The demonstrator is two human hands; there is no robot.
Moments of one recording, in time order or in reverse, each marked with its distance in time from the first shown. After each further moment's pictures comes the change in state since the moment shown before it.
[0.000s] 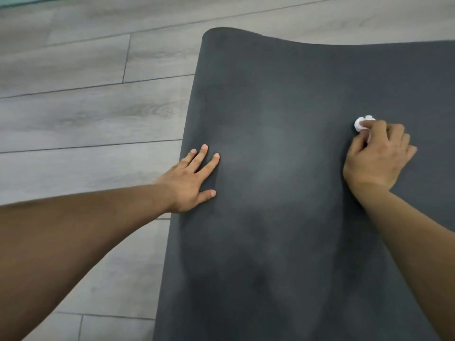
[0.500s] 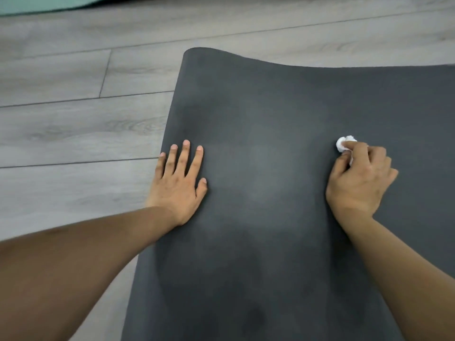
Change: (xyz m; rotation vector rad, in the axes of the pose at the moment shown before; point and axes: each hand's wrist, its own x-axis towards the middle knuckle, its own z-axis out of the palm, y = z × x) left_hand 0.047 0.027 0.011 0.028 0.428 -0.267; right_hand -0.001 0.000 0.005 0.053 0.074 -0.025
